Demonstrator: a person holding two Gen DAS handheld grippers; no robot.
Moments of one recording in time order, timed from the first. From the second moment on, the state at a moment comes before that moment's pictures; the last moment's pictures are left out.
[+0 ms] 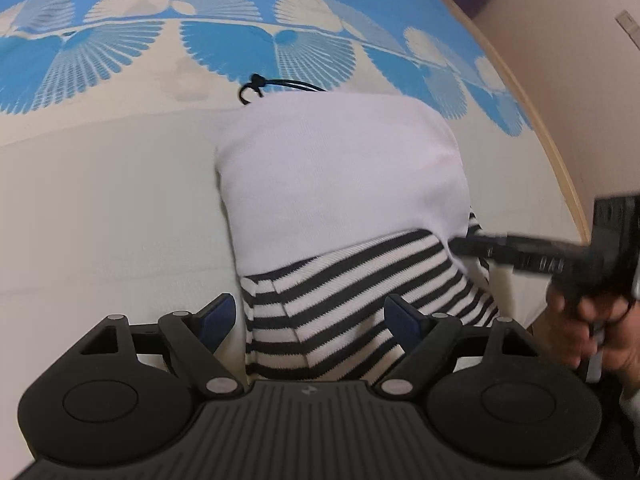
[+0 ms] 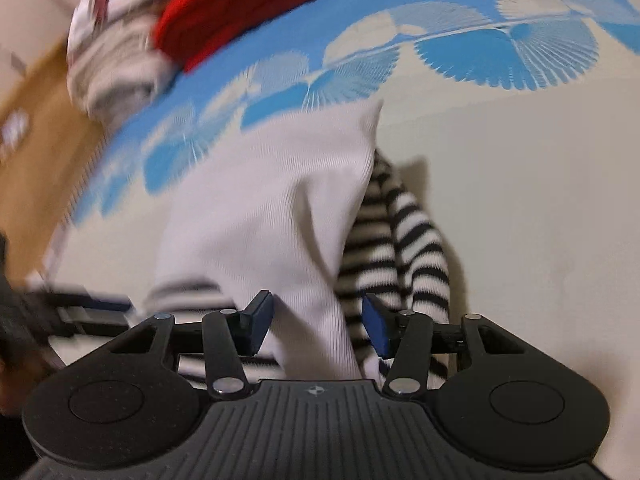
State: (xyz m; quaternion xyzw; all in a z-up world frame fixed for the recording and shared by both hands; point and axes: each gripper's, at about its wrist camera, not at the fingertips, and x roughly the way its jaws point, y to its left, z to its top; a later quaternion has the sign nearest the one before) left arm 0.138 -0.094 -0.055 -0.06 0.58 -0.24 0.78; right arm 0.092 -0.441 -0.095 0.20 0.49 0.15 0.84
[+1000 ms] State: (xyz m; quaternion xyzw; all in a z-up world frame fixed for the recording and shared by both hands) left arm 0.150 -0.102 -0.071 -0.07 0.62 -0.24 0.75; right arm 0.073 -0.447 -0.078 0.12 0.49 0.09 0.86
